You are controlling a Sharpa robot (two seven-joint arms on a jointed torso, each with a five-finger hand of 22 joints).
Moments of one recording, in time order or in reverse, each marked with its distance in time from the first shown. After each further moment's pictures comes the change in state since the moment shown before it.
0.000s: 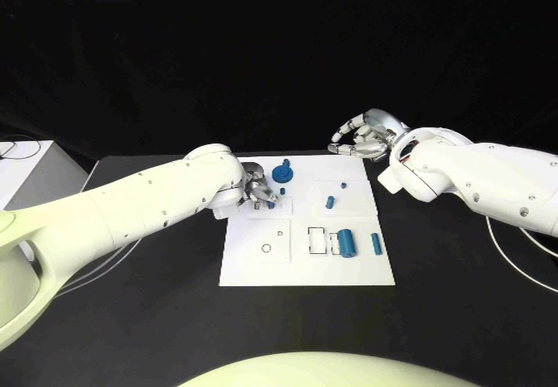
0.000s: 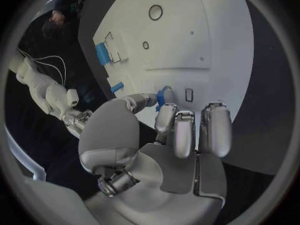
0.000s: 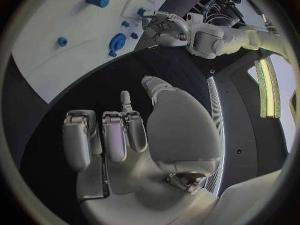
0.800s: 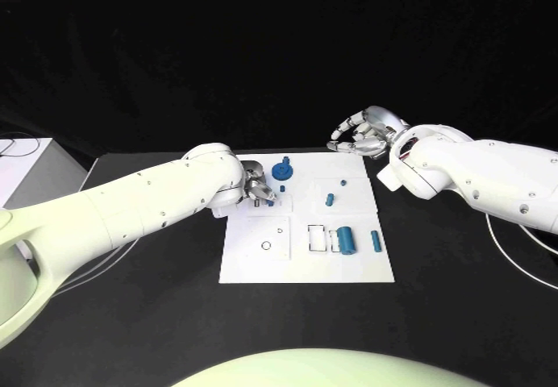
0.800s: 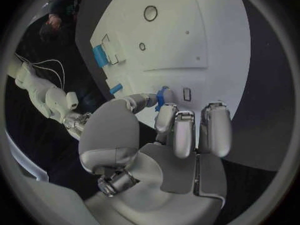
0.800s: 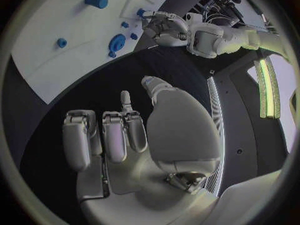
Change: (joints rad) left arm -0.006 -0.006 -0.001 0.014 -0.037 -0.007 0.001; left_hand -0.004 0.004 0.000 0.000 0.002 0.008 -0.005 0.000 -0.002 0.000 0.000 0.000 -0.003 0.000 0.000 0.000 0.000 0.000 0.000 0.000 0.000 0.000; right arm -0.001 -0.002 0.000 0.003 -0.001 0.002 -0.001; right_hand 0.000 0.000 0.000 0.000 0.008 0.000 0.000 0.000 0.000 0.000 0.000 0.000 0.000 0.000 0.000 0.000 0.000 0.000 0.000 0.000 0.000 0.001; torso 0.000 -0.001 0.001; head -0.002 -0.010
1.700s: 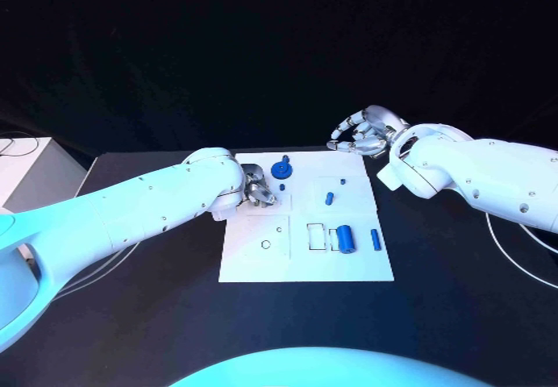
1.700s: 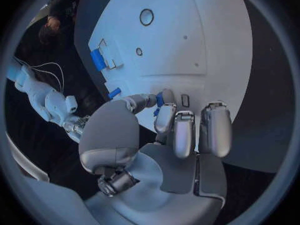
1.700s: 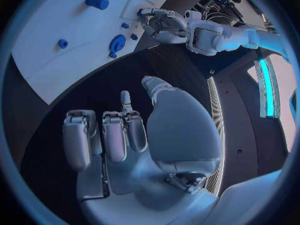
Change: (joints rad) left arm -0.019 -0.001 0.001 0.003 -0.022 -0.007 0.009; left_hand 0.000 0.000 0.000 0.000 -0.009 0.020 -0.010 0.001 0.001 0.001 0.001 0.000 -0.004 0.000 0.000 0.000 0.000 0.000 0.004 -0.004 0.000 0.000; right arm -0.002 -0.002 0.000 0.001 -0.001 0.002 -0.001; right_hand 0.000 0.000 -0.003 0.003 0.000 0.000 0.000 0.004 0.001 0.000 0.000 0.000 0.001 0.000 0.000 0.000 0.000 0.000 0.000 0.000 0.000 0.000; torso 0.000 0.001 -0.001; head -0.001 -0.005
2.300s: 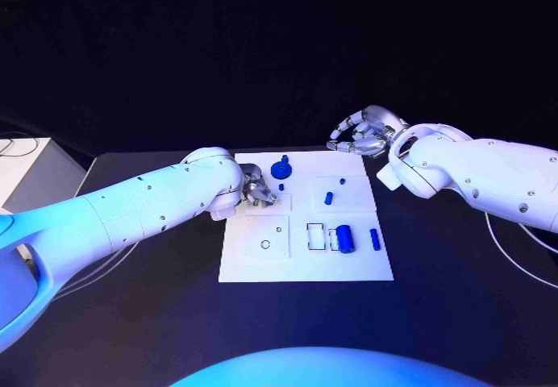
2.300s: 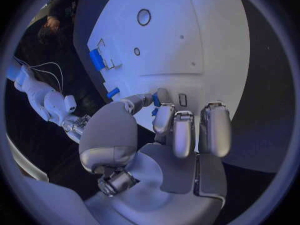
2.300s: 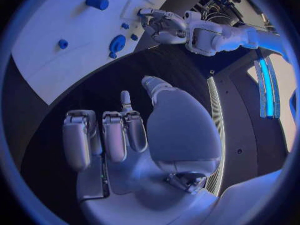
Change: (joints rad) left arm 0.000 0.000 0.000 -0.010 0.000 0.006 0.000; left_hand -0.059 -0.024 -0.134 -0.029 -0.026 0.047 -0.059 -0.013 -0.011 0.009 -0.009 -0.004 0.013 0.000 -0.008 0.000 0.000 0.000 -0.004 -0.004 0.000 0.000; right arm 0.000 -0.001 0.000 0.001 0.000 0.001 0.000; right_hand 0.000 0.000 0.000 0.000 0.000 0.000 0.000 0.000 0.000 0.000 0.000 0.000 0.000 0.000 0.000 0.000 0.000 0.000 0.000 0.000 0.000 0.000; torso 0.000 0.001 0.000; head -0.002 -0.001
